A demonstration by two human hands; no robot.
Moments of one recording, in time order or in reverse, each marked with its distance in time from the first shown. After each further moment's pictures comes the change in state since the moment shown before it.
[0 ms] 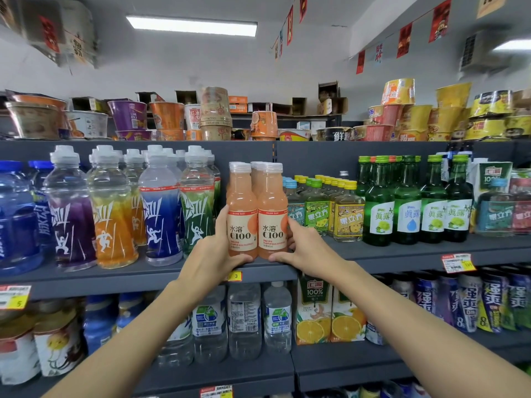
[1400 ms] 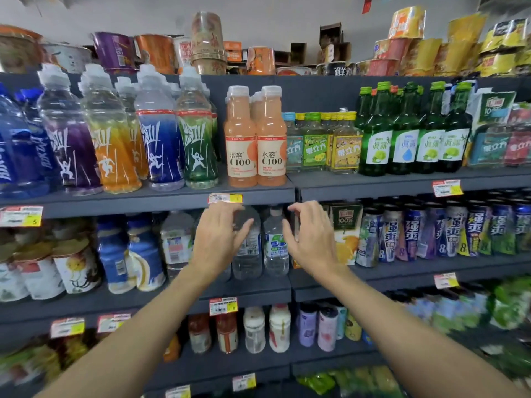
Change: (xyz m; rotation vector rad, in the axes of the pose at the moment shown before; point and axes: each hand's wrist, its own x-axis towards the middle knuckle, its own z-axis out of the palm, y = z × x) left_hand -0.103 -0.010 0.052 0.121 0.443 0.410; right_hand -0.130 -0.007 0.076 -0.302 0.565 -0.132
